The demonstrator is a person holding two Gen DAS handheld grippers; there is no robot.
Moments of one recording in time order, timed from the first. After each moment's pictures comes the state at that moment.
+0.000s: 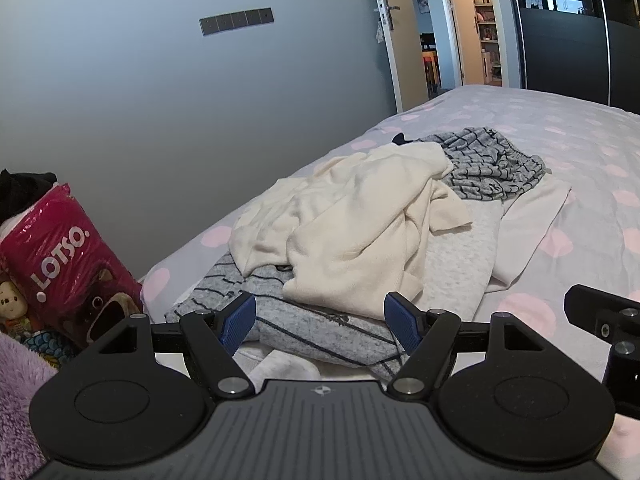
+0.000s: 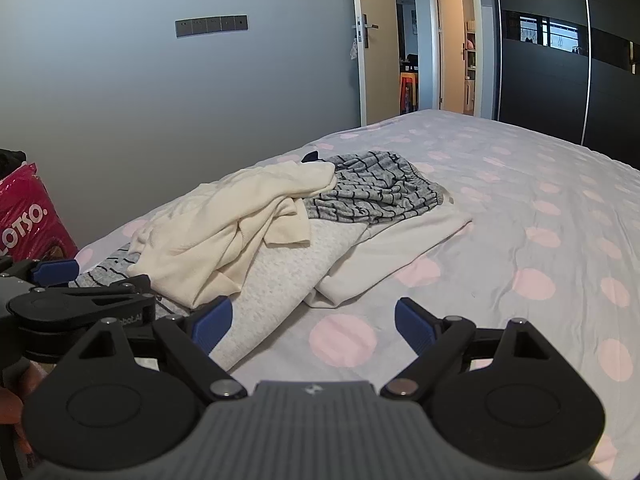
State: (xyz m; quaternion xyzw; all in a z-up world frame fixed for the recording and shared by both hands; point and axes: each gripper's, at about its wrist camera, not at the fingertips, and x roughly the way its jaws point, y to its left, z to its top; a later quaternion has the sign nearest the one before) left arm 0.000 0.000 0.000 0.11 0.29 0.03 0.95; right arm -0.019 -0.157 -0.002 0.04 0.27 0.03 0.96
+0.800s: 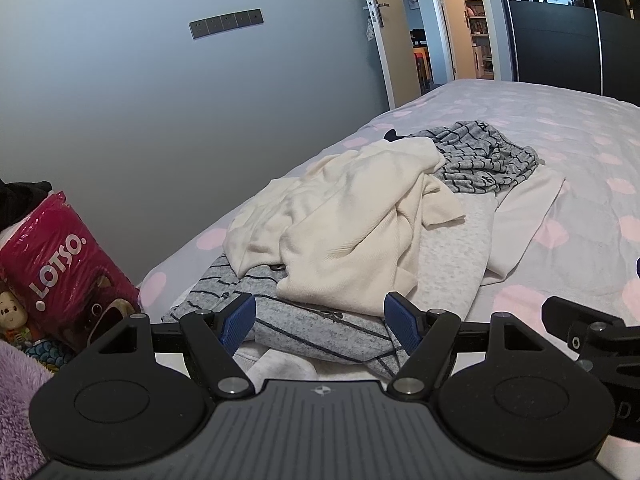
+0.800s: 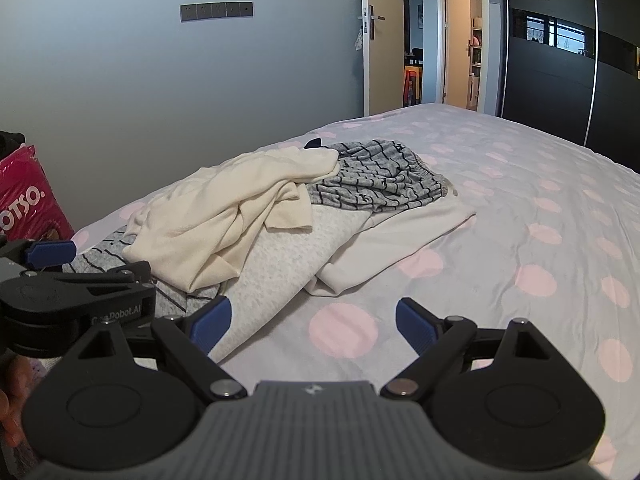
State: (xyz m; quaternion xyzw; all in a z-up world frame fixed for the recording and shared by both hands) left arm 0.000 -0.005 -0.002 0.12 0.30 0.02 0.95; right arm -0.012 -0.150 -0.012 0.02 0.29 0.03 0.96
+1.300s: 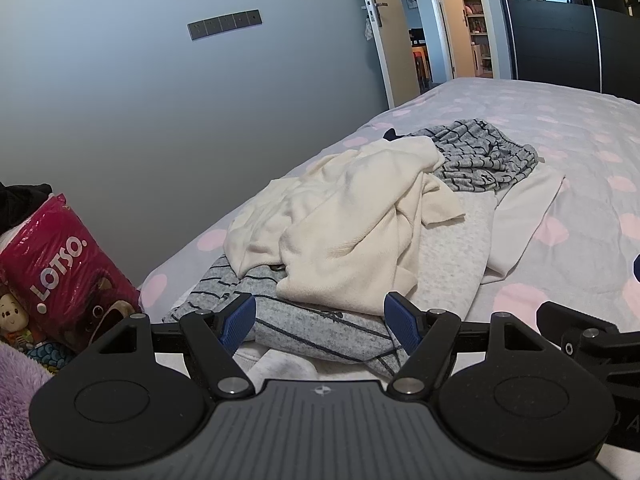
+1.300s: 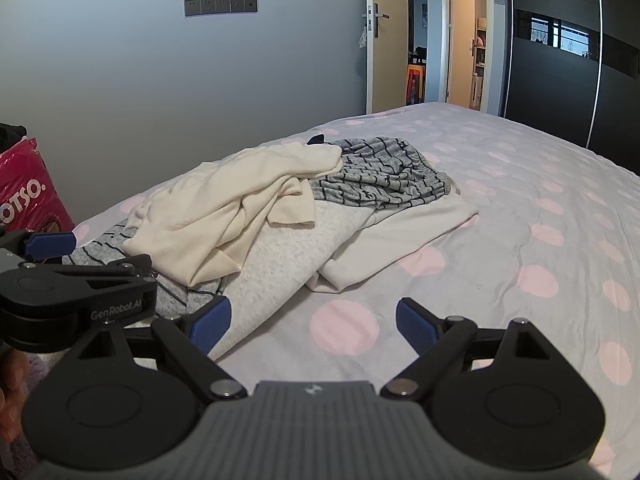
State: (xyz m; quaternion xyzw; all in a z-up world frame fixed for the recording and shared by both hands) left arm 0.000 -0.006 -0.002 0.13 0.30 0.02 0.94; right arm -0.010 -0.147 -0.015 0.01 0.29 0.03 0.96
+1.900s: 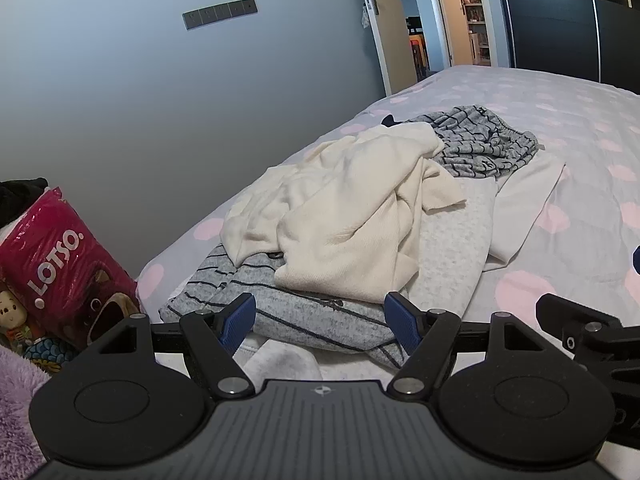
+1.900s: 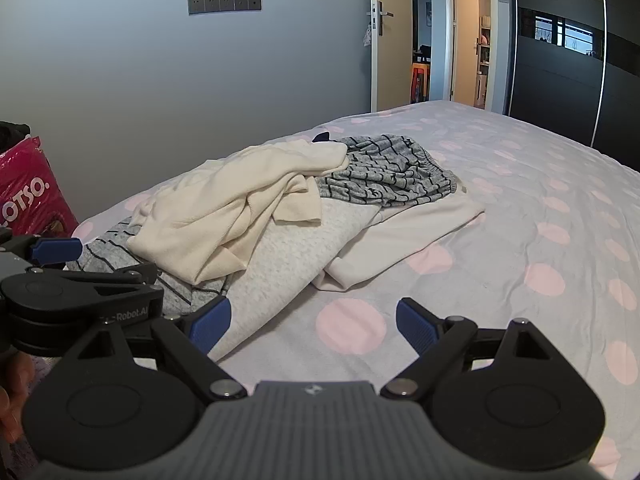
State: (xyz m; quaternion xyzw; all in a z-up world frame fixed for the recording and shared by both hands) left arm 0.004 -0.002 -0.009 0.13 0.32 0.02 0.94; right arm -0.007 -0.145 -0.019 0.01 0.30 0.04 0.95
